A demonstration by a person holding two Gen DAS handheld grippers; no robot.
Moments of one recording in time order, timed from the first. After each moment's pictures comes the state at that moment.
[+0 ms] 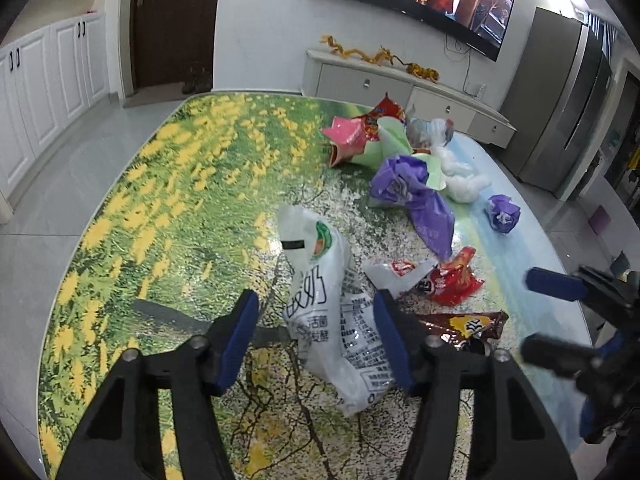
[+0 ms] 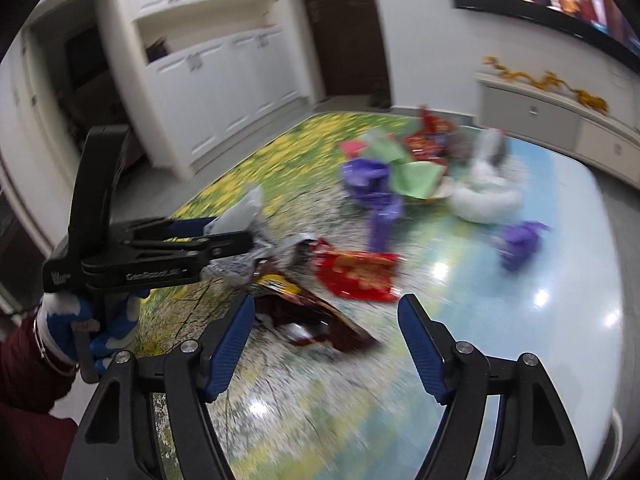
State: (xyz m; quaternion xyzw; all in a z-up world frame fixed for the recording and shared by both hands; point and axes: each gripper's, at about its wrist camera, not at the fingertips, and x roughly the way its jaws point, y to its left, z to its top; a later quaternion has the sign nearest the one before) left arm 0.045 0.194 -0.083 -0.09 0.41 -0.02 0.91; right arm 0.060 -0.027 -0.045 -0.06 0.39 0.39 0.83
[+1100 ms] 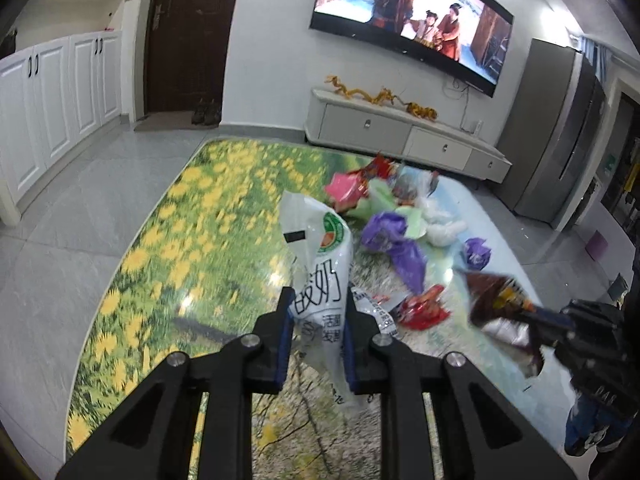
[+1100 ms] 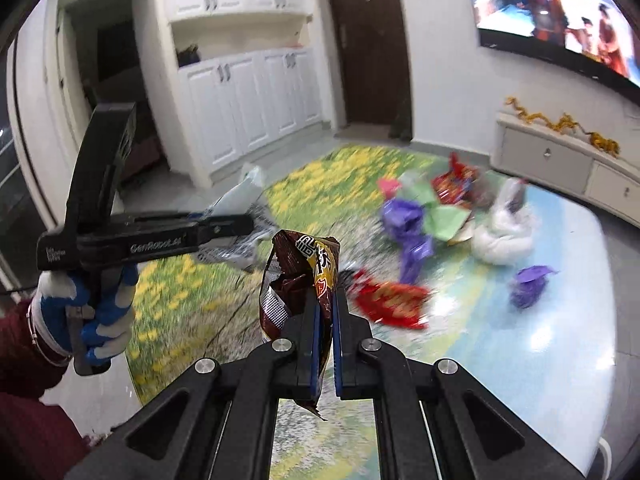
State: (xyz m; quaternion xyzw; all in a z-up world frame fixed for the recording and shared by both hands) left arm 0.012 0.199 -0.026 -0.10 0.34 -0.01 0.93; right arm 0.031 -0.032 -0.013 -0.06 0.33 0.40 0.85
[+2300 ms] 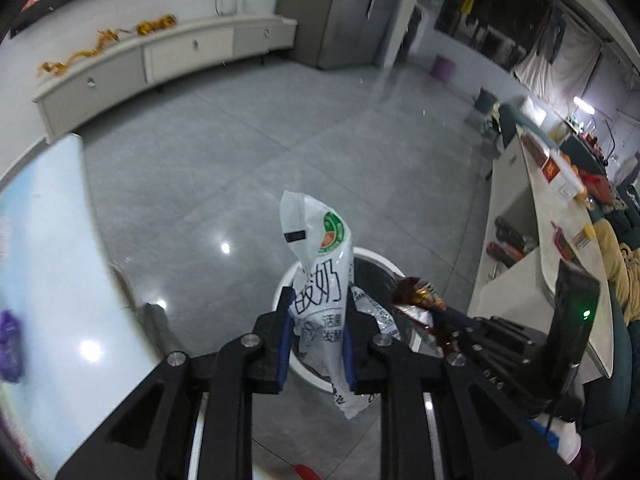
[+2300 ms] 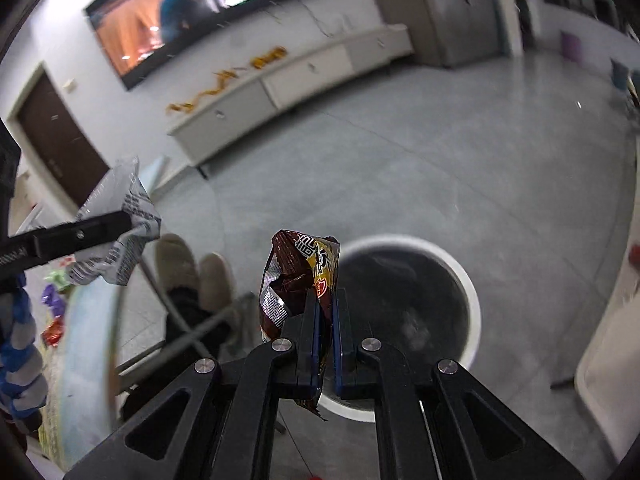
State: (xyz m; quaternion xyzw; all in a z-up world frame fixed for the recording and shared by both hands) left arm 0.134 -0.282 -0.068 0.08 0.47 -0.35 0.80; right arm 0.007 -0.436 -0.126 0.22 0.40 -0.06 0.89
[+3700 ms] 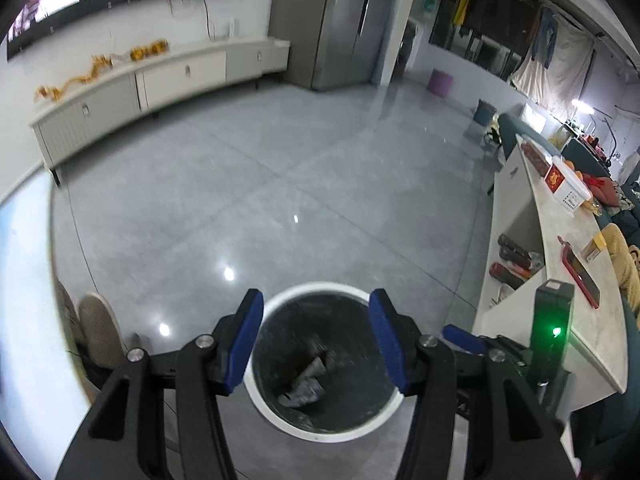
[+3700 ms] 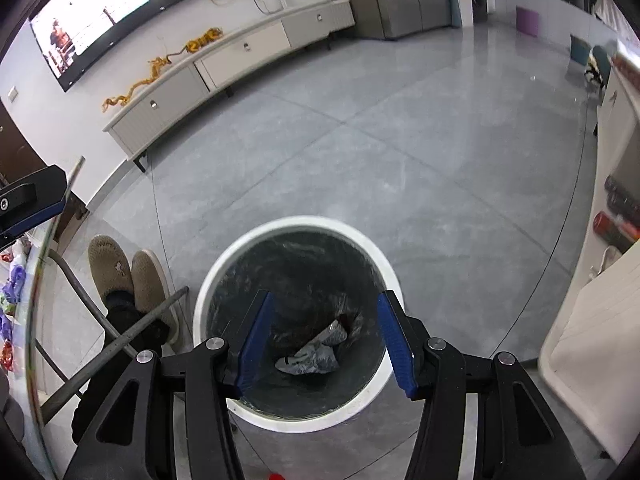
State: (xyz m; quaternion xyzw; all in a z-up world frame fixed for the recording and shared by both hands) left arm 0.120 -0.327 -0.065 0.08 0.41 -0.35 0.84; right arm 0.008 -0.495 -0.157 0.22 0.44 -0.14 0.86
